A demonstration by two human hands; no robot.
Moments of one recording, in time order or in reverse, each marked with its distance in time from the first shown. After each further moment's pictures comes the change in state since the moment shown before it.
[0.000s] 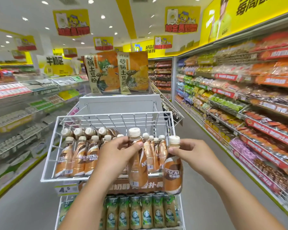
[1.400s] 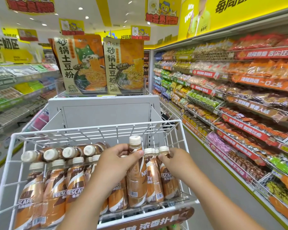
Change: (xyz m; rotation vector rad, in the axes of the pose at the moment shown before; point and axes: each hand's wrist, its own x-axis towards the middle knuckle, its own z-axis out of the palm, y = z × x) left_hand 0.143 -0.054 0.000 -0.137 -0.239 -0.069; right_hand 0.134 0.031 0.089 -0.567 0.131 0.421
